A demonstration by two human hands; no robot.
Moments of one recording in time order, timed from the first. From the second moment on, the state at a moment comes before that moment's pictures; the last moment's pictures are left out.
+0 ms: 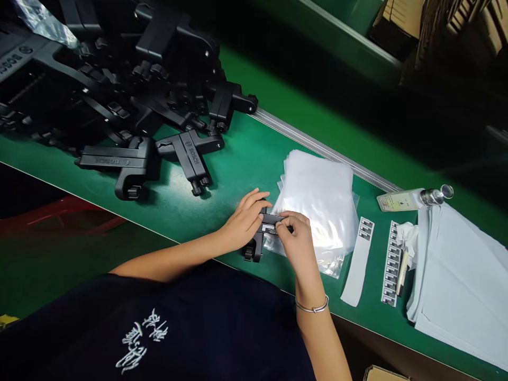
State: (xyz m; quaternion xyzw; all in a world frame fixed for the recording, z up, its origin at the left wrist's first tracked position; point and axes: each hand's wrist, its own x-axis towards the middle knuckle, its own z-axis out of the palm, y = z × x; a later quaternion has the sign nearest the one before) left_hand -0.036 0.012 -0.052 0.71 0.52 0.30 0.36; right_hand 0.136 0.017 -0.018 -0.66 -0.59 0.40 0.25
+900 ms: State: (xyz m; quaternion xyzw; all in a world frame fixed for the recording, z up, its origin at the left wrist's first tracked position) left_hand -0.073 -0.001 -0.054 0.88 0.35 0.28 0.17; right_hand 0.136 0.016 -0.018 -0.64 -0.63 0.36 0.25
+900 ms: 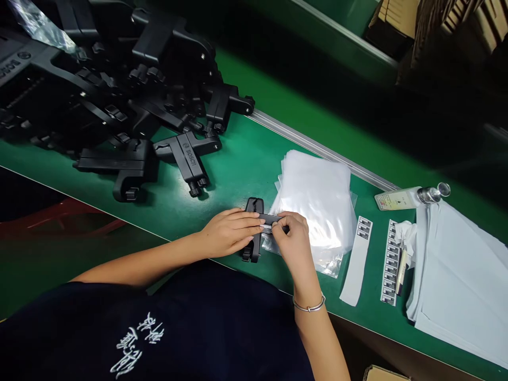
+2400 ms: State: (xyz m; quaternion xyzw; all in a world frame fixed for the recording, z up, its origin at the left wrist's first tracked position) left_hand -0.065 0.012 -0.047 0.84 0.37 0.18 0.34; right_hand 0.132 -0.024 -0.018 -0.61 -0.71 0.21 0.27
